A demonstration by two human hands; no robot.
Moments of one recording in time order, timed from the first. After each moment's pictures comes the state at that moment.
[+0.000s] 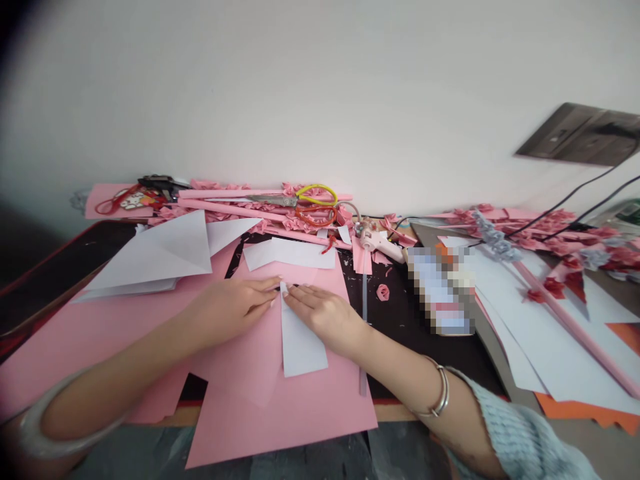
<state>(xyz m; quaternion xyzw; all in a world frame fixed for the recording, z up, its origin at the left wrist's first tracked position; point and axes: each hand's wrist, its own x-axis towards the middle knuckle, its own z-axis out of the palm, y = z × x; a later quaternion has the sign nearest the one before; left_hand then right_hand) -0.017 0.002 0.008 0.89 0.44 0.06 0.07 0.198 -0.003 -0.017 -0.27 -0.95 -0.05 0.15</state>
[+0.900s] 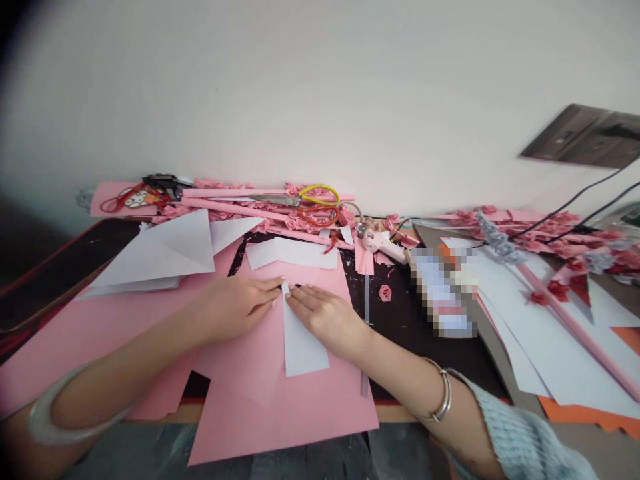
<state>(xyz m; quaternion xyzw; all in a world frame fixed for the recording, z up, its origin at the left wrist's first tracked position) -0.017 0.004 0.010 0.90 0.43 0.04 0.05 0.195 -0.005 -0.016 -0.27 -0.95 -0.06 0.12</state>
